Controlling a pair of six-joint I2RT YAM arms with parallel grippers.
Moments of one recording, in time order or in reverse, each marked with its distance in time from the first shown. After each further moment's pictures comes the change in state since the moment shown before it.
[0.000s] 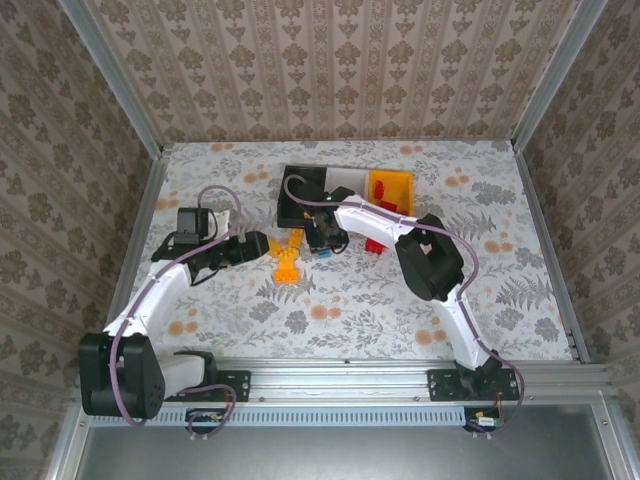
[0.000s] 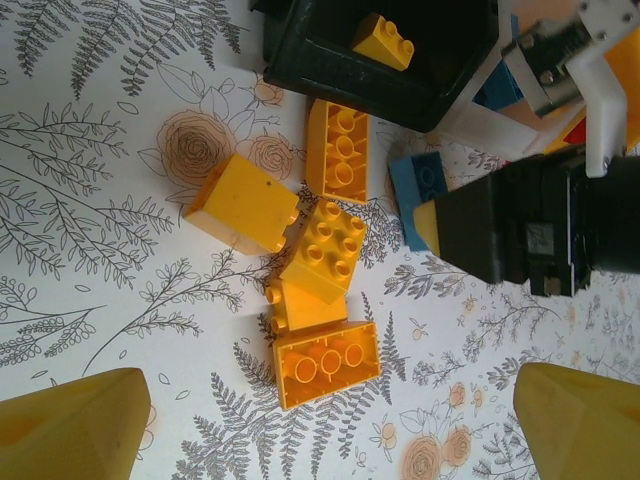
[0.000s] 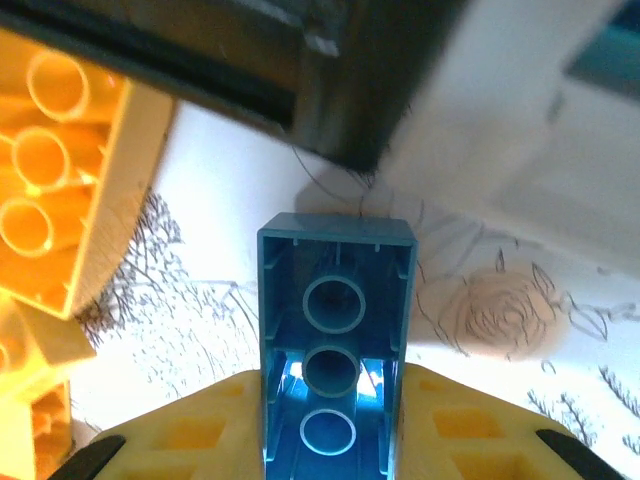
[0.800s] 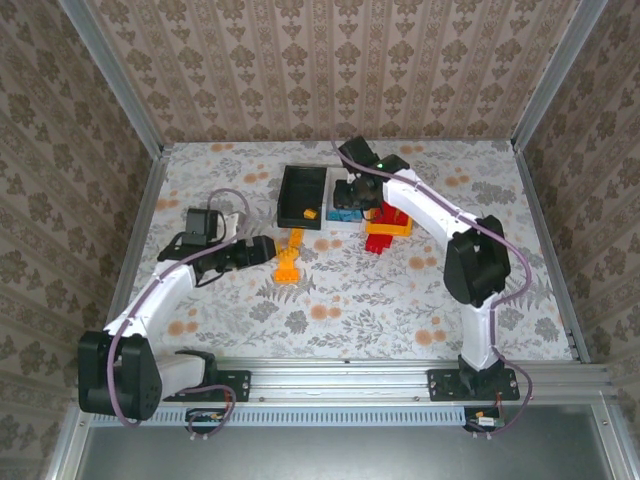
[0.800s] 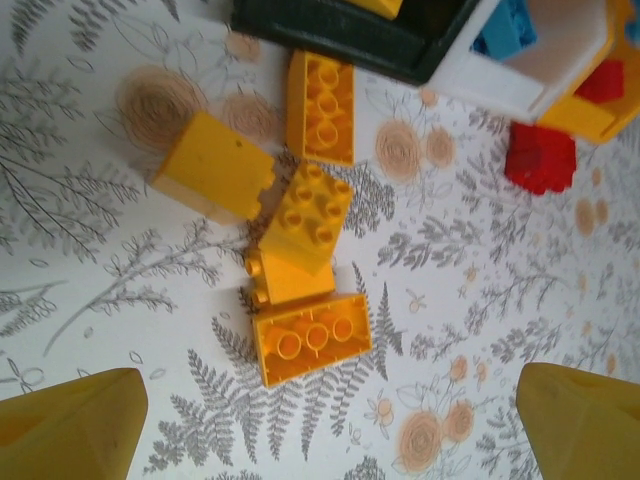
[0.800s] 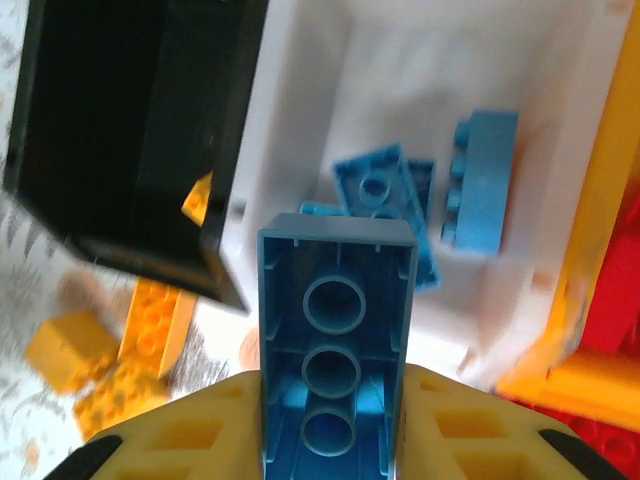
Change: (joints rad) left arm -0.087 0.001 -0.001 -0.035 -0.048 -0.001; right arm -0.200 -0.212 0.000 0.067 -0.028 -0.010
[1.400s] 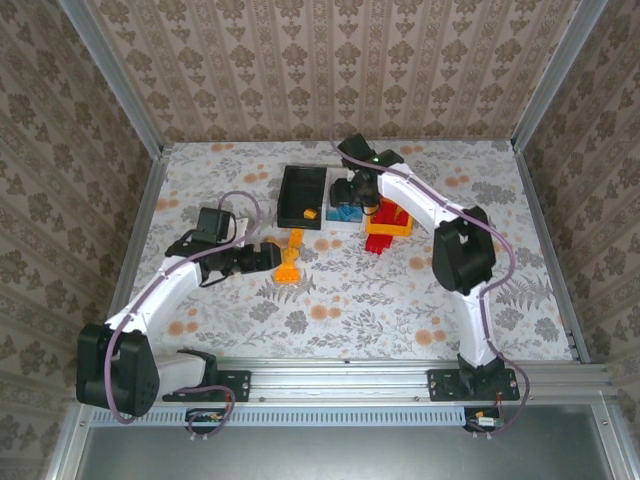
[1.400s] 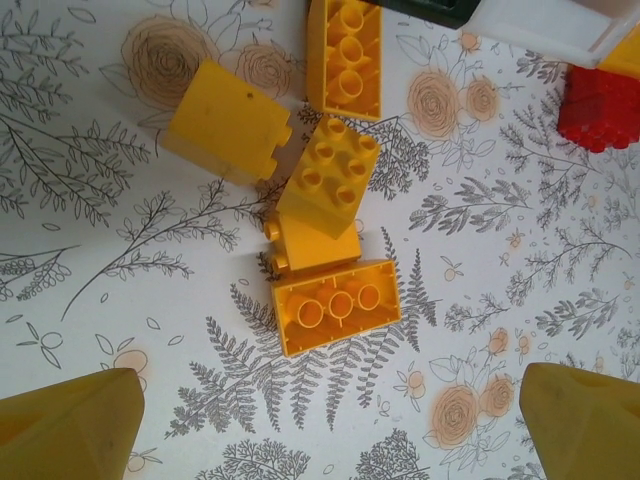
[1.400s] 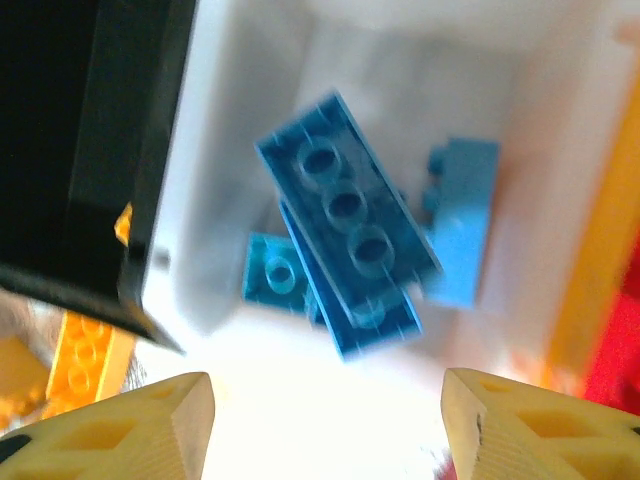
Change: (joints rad) left arm -0.068 0.030 0.044 -0.085 -0.097 0.027; right arm -0.031 0.045 0.017 -0.028 -0.003 -0.065
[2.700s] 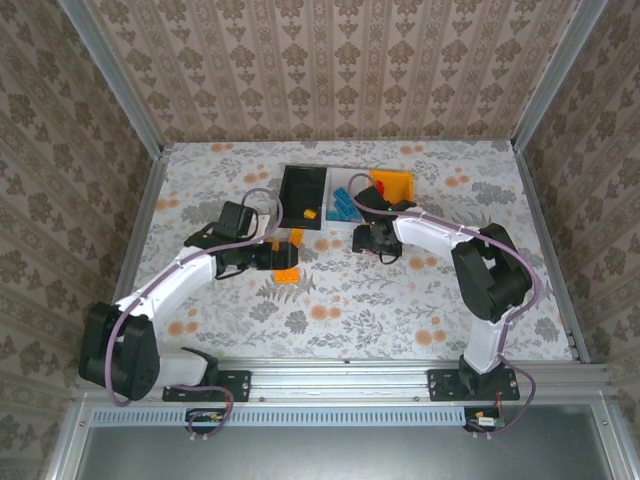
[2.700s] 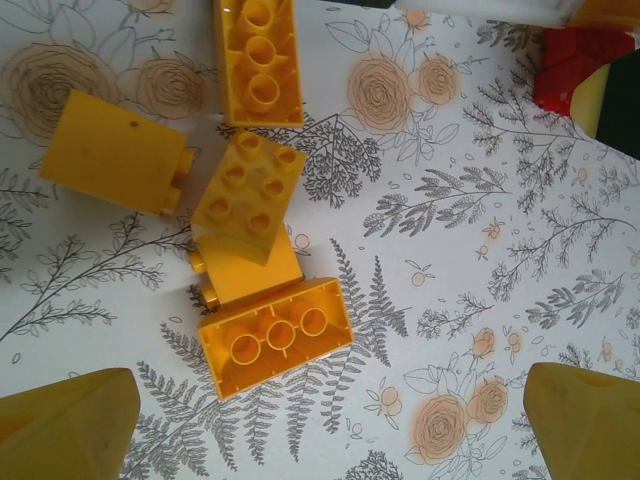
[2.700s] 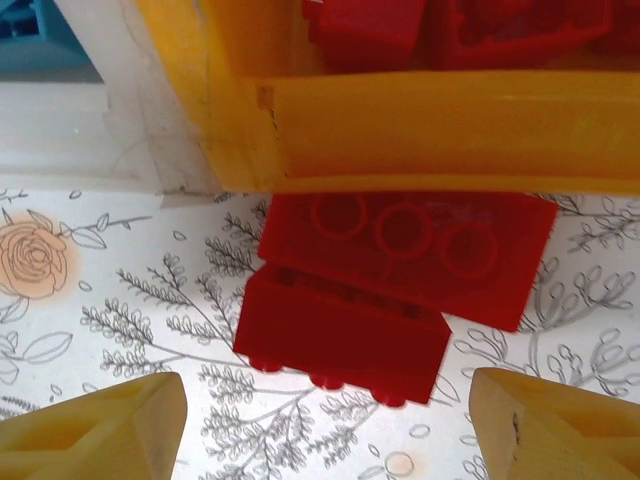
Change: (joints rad) left arm -0.133 0.086 0.060 0.029 -0.063 0.000; right arm 0.048 -0.220 -0.592 0.220 0.144 0.216
